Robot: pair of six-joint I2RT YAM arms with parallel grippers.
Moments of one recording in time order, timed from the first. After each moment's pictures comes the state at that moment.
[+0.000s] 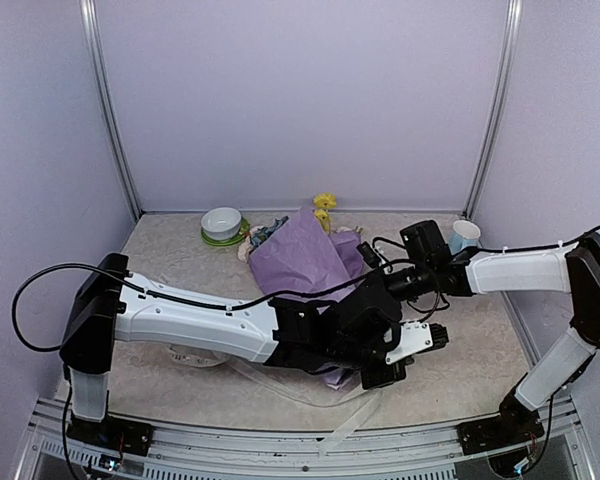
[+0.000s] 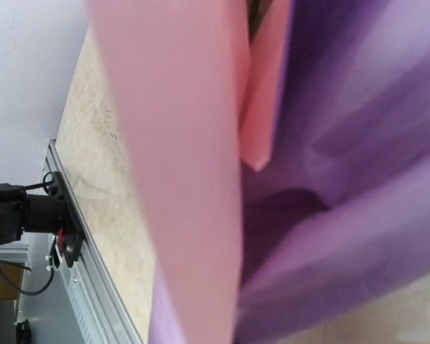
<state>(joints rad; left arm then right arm) -1.38 2.07 1.61 -0.18 -0.01 0.29 0.60 1.57 0.88 -0.02 -0.73 0.57</state>
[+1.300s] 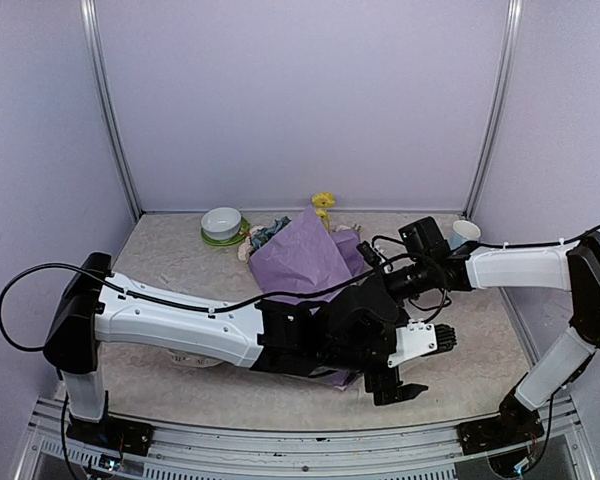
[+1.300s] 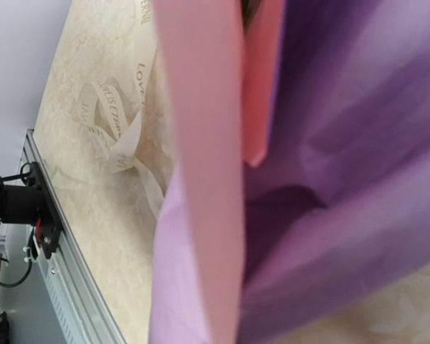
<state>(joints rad) -1.40 2.00 1.56 -0.07 -0.01 0.32 0.59 1.57 0.92 -0.13 -0.70 0.49</state>
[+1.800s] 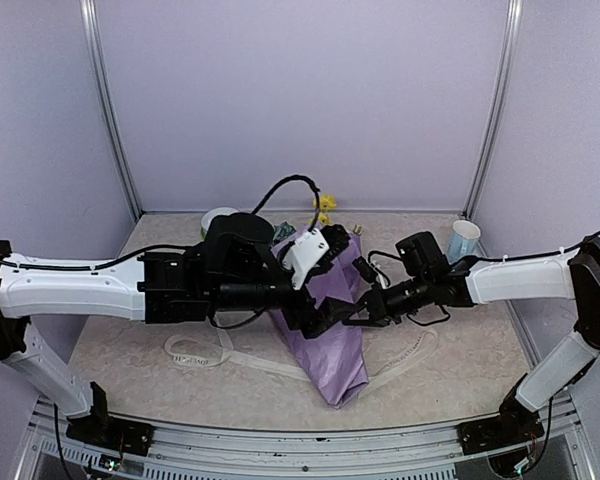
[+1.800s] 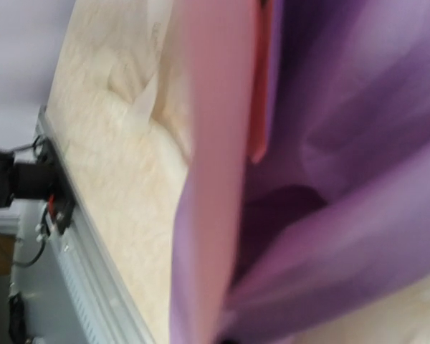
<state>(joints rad) -1.23 1.55 1.23 -0.04 0.00 0.12 0.64 1.55 0.85 -0.07 -0.71 0.54</state>
